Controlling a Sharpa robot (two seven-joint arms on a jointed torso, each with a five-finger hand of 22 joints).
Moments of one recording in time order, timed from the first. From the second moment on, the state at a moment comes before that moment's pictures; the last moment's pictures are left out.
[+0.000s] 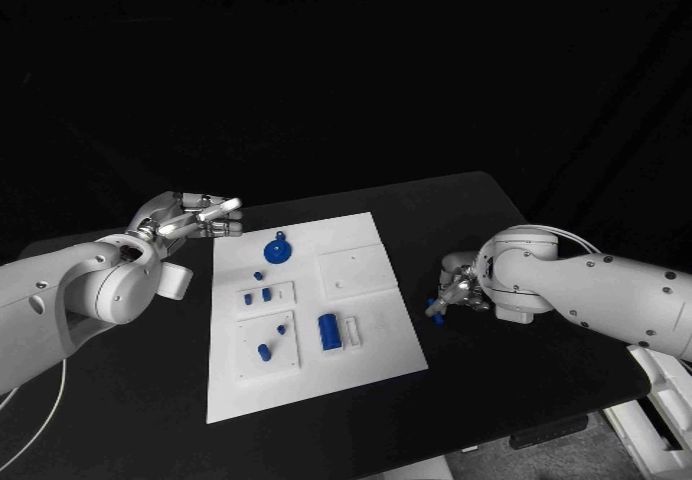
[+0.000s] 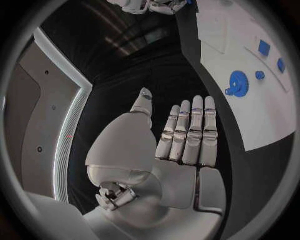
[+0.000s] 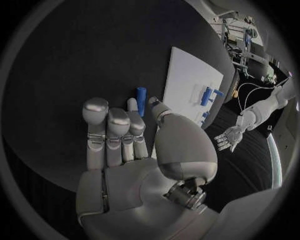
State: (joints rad) left arm 1.32 -0.79 -0.13 1.28 -0.20 -0.19 0.31; left_hand 1.27 -0.04 -0.09 0.06 0.05 1.01 0.14 0.06 0.06 1.12 0.12 0.06 0.06 1.17 0.12 0.07 0.07 0.05 1.03 0.10 0.09 0.08; right arm 1.02 -0.99 0.19 1.59 -1.29 0.25 -0.69; right_hand 1.12 -0.10 0.24 0.02 0.08 1.15 0.07 0.07 0.26 1.36 -0.02 1.02 1.24 1.45 -0.09 1.02 0.99 0.08 1.46 -0.11 0.73 1.27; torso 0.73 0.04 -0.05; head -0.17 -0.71
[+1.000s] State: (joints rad) left arm 1.32 -0.81 -0.13 1.29 -0.20 -0.17 0.29; left_hand 1.27 -0.04 -0.09 0.06 0.05 1.00 0.14 0.06 0.06 1.12 0.12 0.06 0.06 1.17 0.12 0.07 0.07 0.05 1.03 0.10 0.09 0.08; right arm 0.97 -0.95 0.20 1.57 -1.38 0.19 -0.67; right_hand 1.09 -0.07 0.40 -0.14 0.45 1.16 0.07 0.13 0.92 1.35 -0.02 1.02 1.25 1.45 -0.08 1.02 0.99 0.06 1.46 -0.11 0.73 1.27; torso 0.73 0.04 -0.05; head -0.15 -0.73
